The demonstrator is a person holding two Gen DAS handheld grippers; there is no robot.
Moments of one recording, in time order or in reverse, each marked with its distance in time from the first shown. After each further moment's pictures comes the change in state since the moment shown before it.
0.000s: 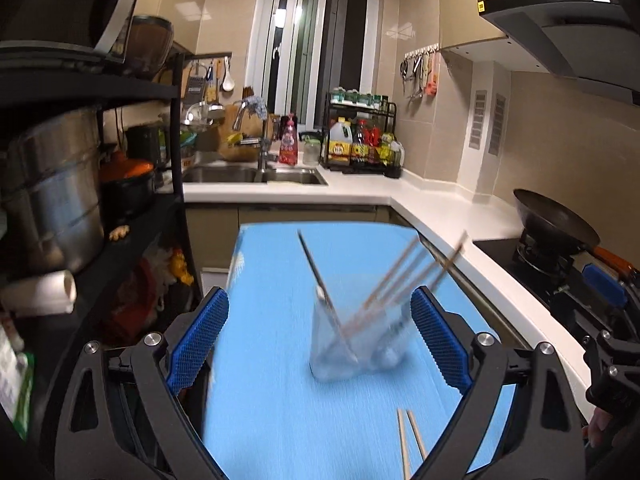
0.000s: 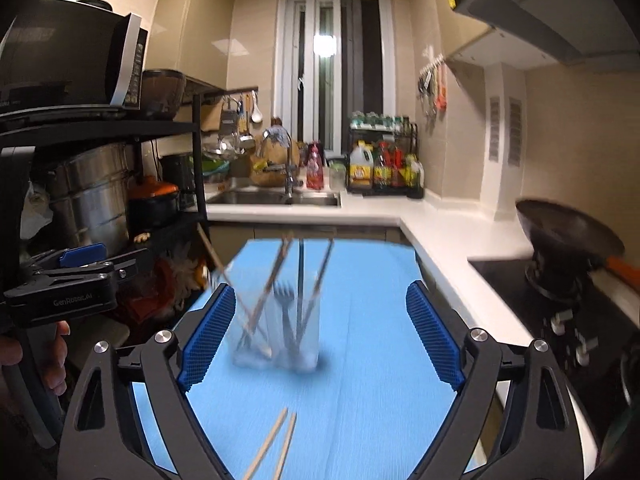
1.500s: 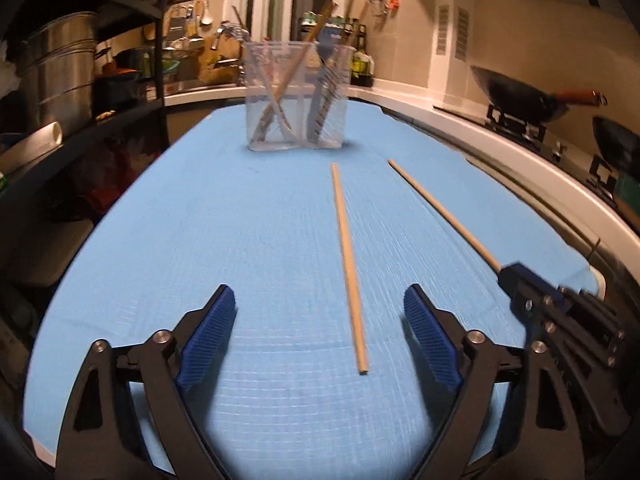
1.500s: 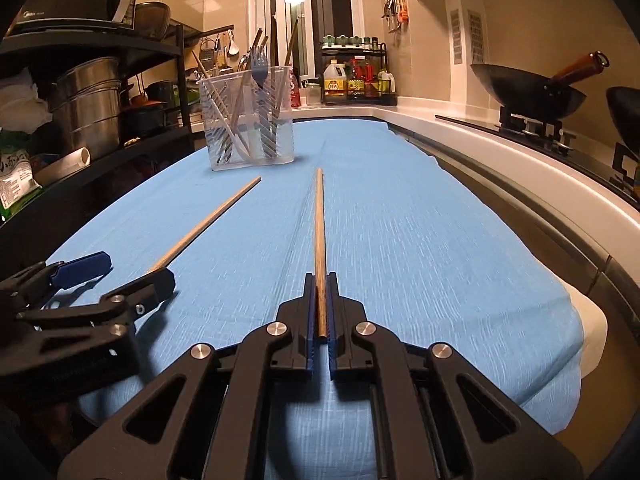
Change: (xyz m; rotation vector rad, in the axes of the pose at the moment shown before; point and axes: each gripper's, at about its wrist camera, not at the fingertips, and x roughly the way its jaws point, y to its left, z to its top) left arm -0.029 -0.079 -0.257 0.072 0.167 -0.019; right arm -0.029 -0.019 -0.234 0.054 0.134 -0.034
